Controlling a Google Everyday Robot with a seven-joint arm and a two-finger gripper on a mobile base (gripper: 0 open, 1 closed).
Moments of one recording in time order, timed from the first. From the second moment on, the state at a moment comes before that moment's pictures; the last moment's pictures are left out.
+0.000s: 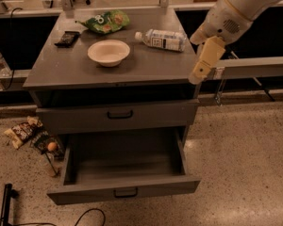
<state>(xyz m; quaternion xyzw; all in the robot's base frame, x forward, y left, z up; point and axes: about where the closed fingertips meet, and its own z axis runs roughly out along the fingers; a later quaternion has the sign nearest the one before) 0.570 -0.138 0.942 -0.60 0.76 0.15 0.20</state>
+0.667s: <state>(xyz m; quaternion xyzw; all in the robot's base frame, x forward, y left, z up) 0.687 -0.152 0.946 -0.49 0.80 0.15 0.32</state>
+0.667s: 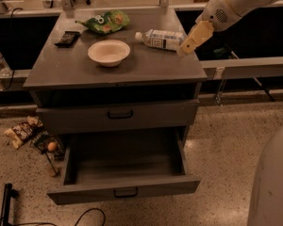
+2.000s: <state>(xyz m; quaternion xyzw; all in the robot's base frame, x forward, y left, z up) 0.748 -0.148 0.950 -0.42 0.74 0.20 0.48</state>
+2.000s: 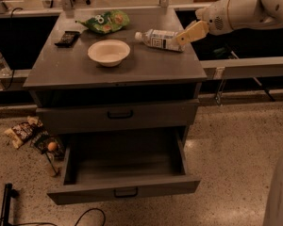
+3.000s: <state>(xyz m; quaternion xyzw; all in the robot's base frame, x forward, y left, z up) 0.824 -0.148 0.883 -0.46 0.75 0.19 0.45</state>
